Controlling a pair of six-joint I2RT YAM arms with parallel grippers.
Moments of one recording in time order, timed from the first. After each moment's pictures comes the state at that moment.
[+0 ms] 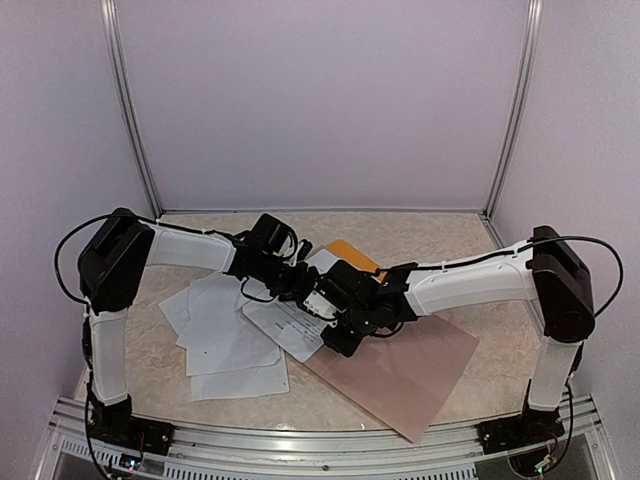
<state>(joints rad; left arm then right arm) -0.67 2.07 1.36 -0.17 0.45 -0.53 1.08 1.88 1.26 -0.43 0.13 0.00</state>
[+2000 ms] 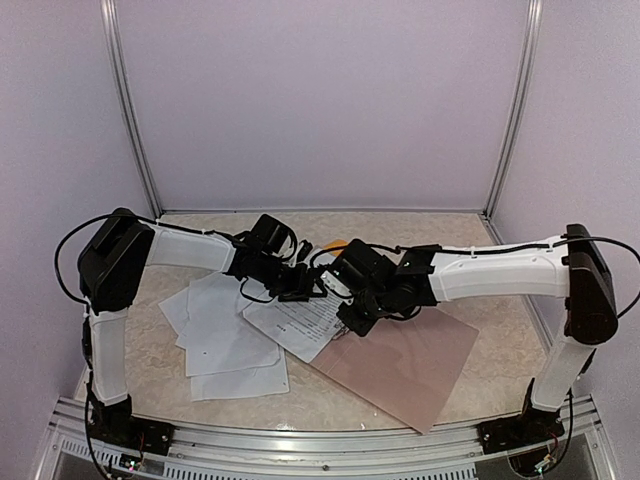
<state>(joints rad) -0.67 2.07 1.36 -0.18 0.45 -0.50 1.06 1.76 1.29 -0.55 0.34 0.04</state>
